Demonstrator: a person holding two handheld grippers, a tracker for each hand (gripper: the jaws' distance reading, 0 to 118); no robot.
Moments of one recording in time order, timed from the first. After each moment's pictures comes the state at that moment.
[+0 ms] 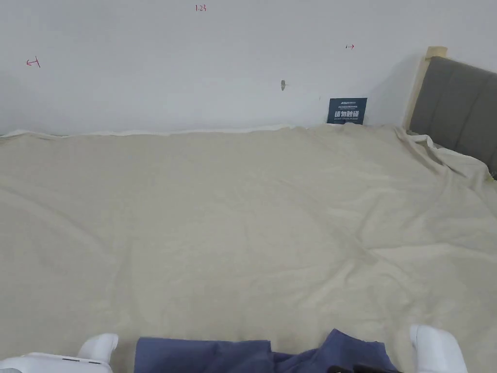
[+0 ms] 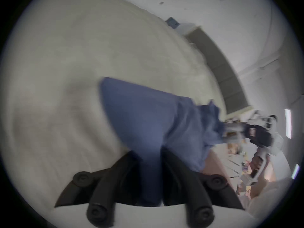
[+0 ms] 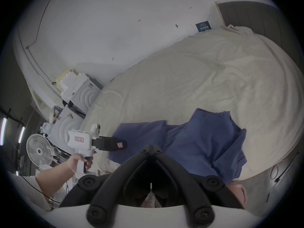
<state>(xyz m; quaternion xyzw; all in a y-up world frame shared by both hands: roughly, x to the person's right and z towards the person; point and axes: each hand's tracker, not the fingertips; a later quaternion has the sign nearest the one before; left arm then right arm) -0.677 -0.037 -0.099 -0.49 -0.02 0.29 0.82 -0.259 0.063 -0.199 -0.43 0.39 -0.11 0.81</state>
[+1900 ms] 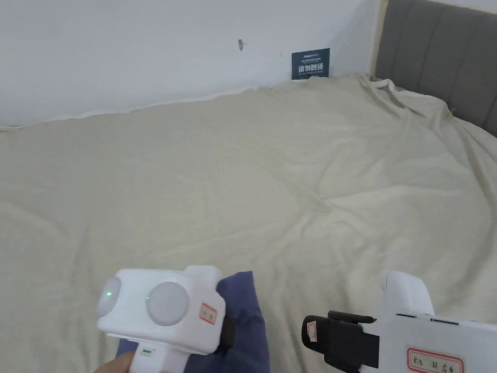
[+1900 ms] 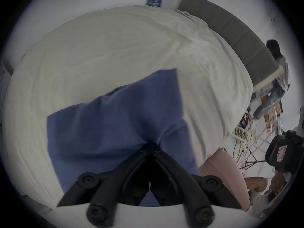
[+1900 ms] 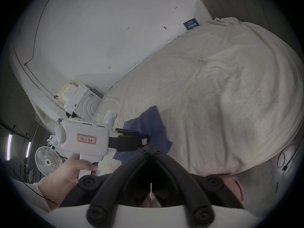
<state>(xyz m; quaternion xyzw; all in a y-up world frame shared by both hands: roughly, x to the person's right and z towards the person) -0.467 0.009 -0.212 -0.56 -0.02 0.10 0.82 -0.198 0.050 -0.212 -0.44 0.38 -0.18 0.79</state>
